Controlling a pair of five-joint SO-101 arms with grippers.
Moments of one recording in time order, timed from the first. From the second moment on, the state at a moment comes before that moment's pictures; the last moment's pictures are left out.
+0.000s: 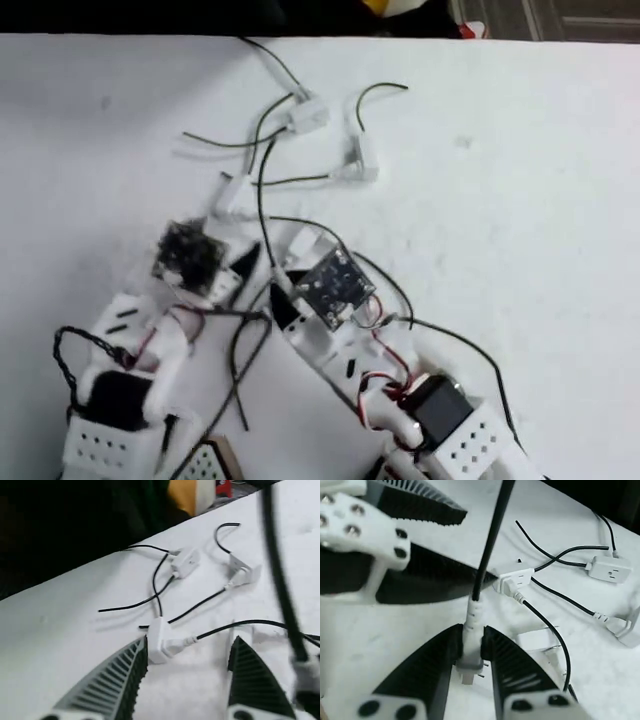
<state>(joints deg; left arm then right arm) 7.6 -86.5 74.7 45.8 -16.1 -44.7 -79.5 69.7 46.0 6.9</state>
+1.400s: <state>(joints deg) -21.7 -103.9 93.7 65.4 -25.7 -37.3 -45.8 68.0 37.5 -0.7</state>
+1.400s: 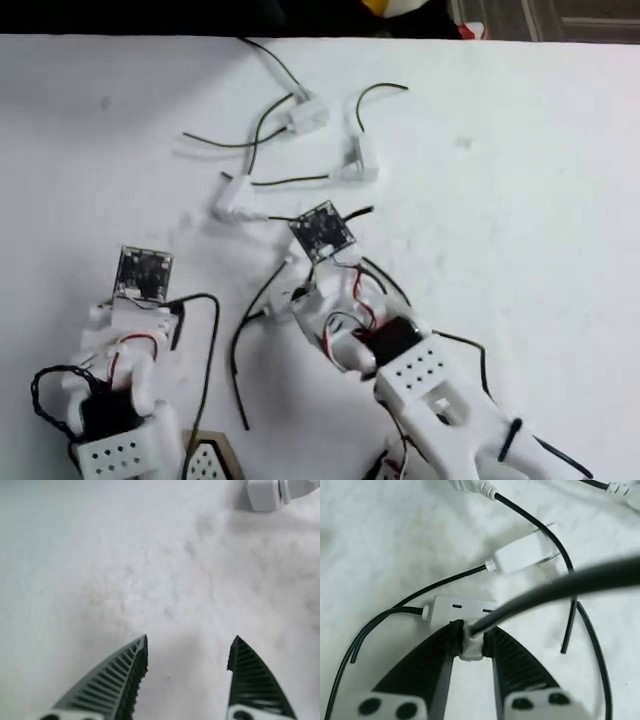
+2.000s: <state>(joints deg) -22.0 -103.9 95.3 65.4 -26.9 -31.6 -35.6 68.0 28.2 -0.7</state>
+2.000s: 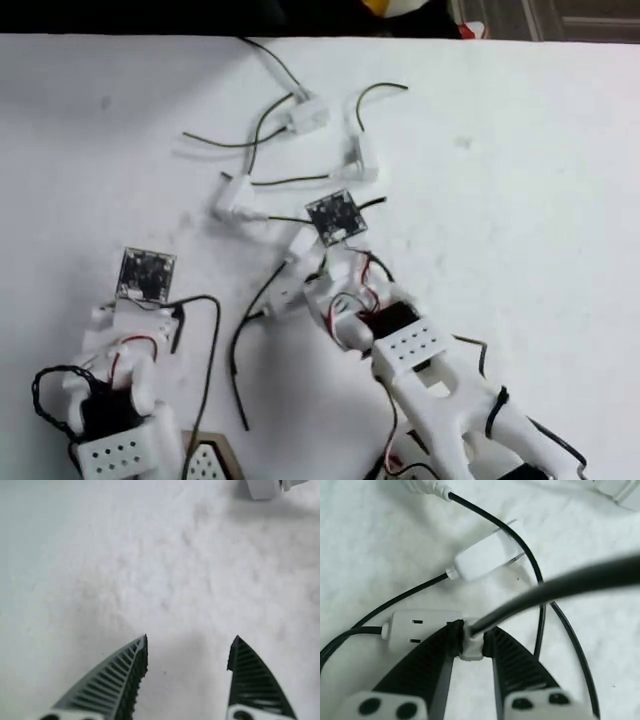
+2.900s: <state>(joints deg) -22.0 -103.9 95.5 65.4 -26.9 -36.1 -35.1 65.2 30.7 -0.7</state>
